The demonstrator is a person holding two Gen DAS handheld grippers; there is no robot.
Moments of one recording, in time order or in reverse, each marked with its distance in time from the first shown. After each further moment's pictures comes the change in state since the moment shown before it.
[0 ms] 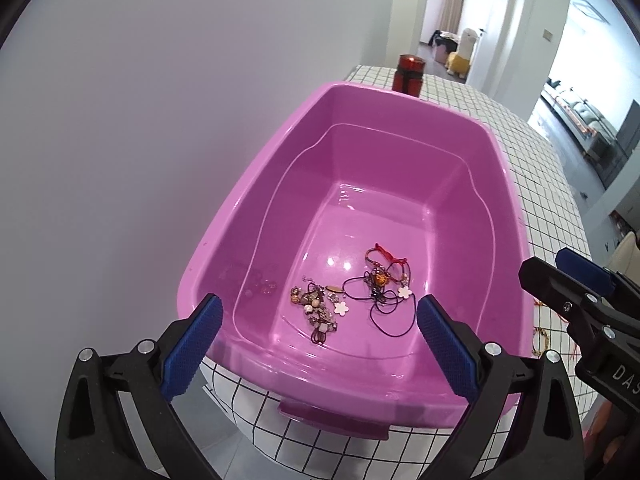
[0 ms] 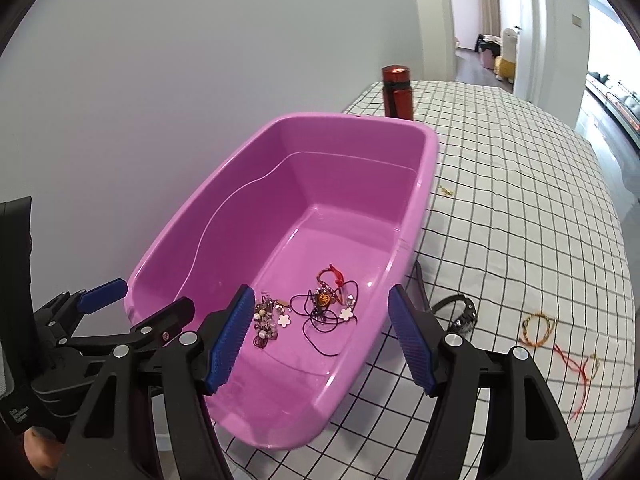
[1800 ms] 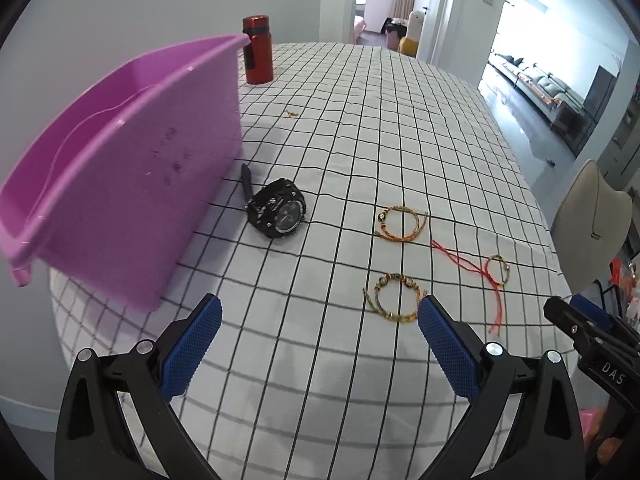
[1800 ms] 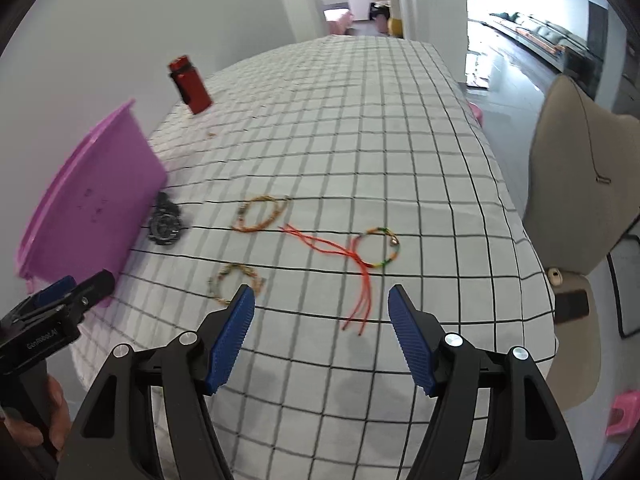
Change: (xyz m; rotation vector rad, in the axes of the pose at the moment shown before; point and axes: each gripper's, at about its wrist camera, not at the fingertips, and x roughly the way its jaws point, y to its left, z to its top) left arm 0.032 -0.284 -0.115 0.083 -0.017 -0.078; right arm -0.090 -0.330 -0.178 0.255 0.021 -0.205
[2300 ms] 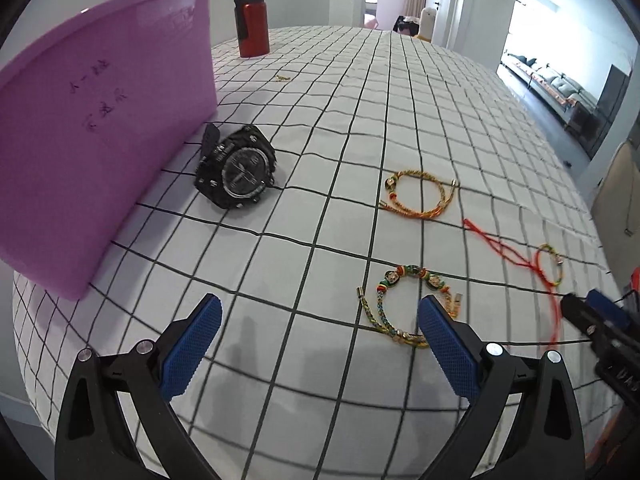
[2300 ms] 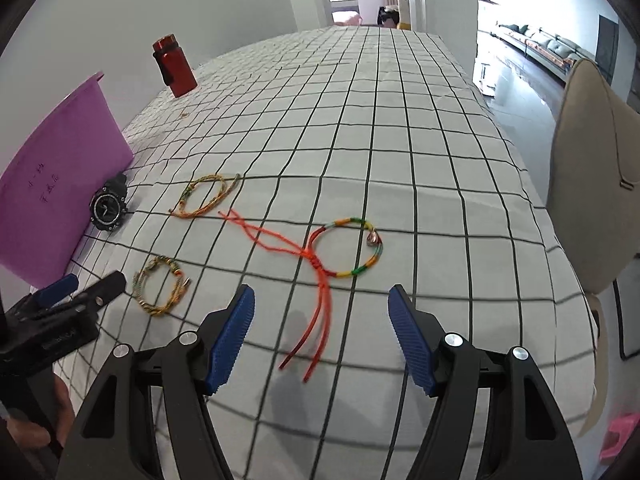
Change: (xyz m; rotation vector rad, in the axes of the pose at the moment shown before) left arm 0.096 -0.031 -0.029 -0.010 -0.007 0.069; right arm 0.082 -0.036 -0.008 -0.067 -0.031 0.011
